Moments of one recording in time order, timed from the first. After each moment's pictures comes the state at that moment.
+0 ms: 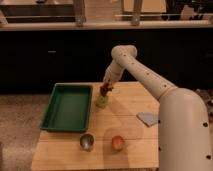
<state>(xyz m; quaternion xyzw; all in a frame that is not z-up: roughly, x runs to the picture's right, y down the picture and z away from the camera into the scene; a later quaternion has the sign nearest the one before) 0.017 -0.030 0.868 -0.20 -0.28 -0.38 0.86</state>
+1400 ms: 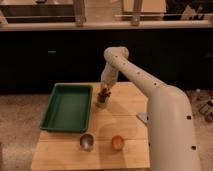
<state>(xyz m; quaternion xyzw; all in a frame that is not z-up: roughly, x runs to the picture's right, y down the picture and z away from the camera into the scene) 0.002 0.006 0.870 -0.26 -0.30 -0.44 0.81</state>
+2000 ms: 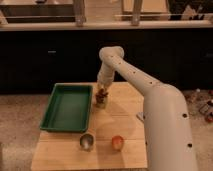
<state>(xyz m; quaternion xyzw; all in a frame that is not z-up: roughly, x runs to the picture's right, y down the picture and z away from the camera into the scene) -0.016 0.009 0.865 -0.26 -0.30 -0.46 0.79</state>
